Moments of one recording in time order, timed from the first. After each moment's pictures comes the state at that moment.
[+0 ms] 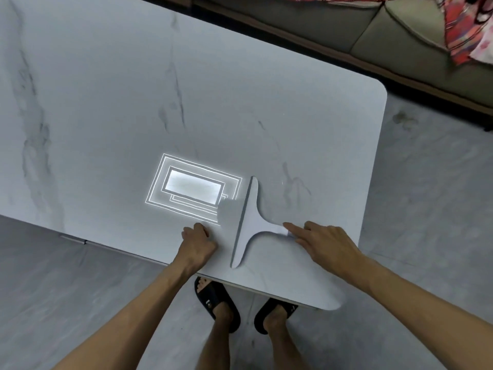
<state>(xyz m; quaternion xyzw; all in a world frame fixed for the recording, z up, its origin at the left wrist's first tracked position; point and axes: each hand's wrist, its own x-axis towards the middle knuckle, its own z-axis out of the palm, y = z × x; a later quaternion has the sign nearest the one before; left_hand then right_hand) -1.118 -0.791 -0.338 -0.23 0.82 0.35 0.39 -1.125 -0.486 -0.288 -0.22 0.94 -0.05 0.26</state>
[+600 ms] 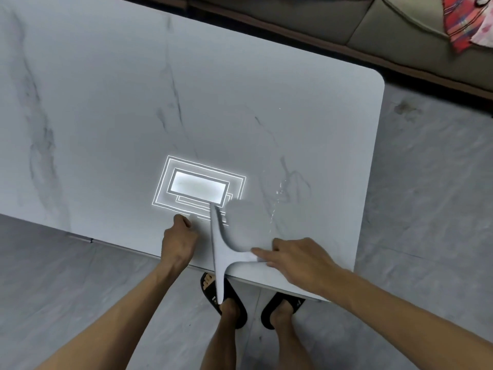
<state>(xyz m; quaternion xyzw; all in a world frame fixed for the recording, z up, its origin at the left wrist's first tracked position) -1.115 -0.806 -0.325 -0.30 0.86 0.31 0.27 -1.088 -0.529 -0.274 -0.35 0.90 -0.09 0.24</state>
